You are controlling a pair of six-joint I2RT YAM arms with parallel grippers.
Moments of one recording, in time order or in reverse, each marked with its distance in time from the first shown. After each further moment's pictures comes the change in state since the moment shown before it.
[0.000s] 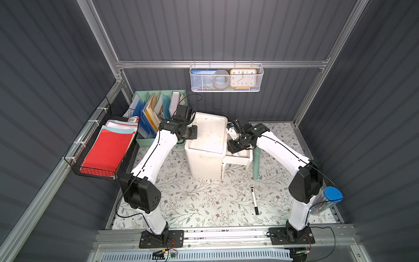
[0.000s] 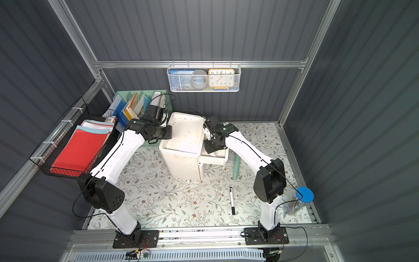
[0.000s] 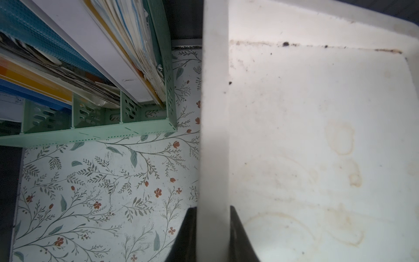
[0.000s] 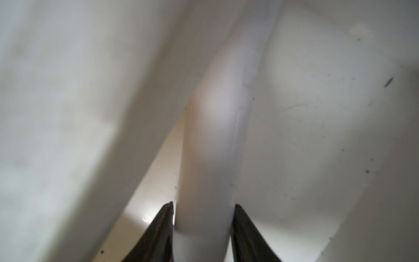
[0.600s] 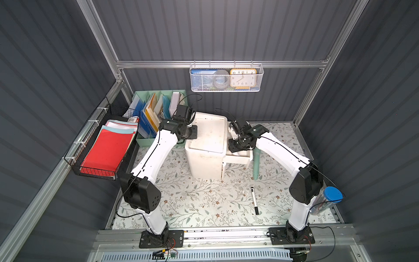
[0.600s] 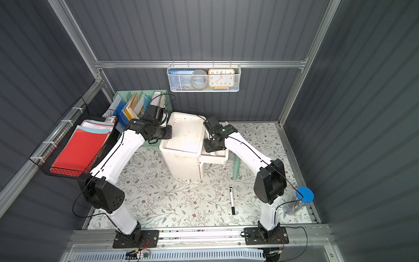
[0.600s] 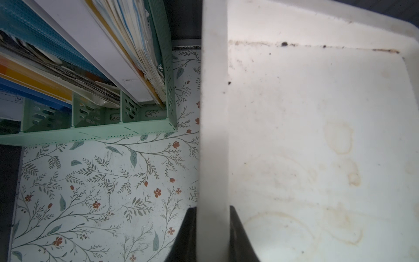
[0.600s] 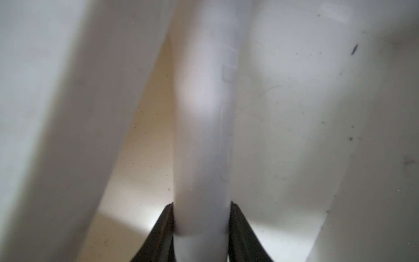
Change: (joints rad) left arm 0.000 0.000 0.000 0.002 -0.001 -0.008; right arm 0.009 -0.020 -0.024 0.022 0.068 0.171
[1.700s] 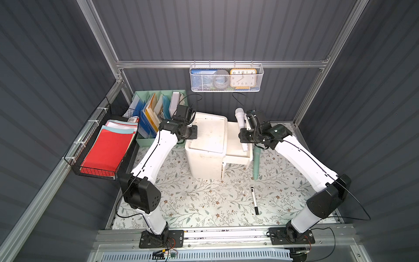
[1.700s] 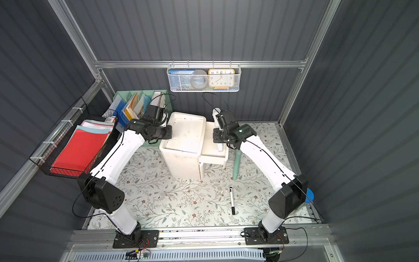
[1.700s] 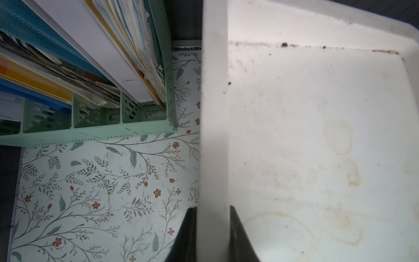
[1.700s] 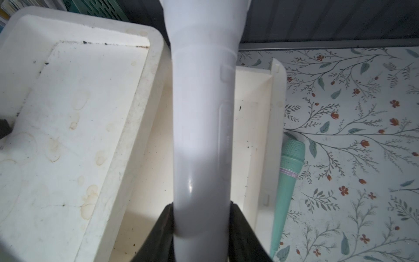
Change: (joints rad) left arm 0.000 -0.002 -0.005 0.006 0.000 0.001; right arm -0.060 -0.235 -0.066 0.105 0.116 0.096
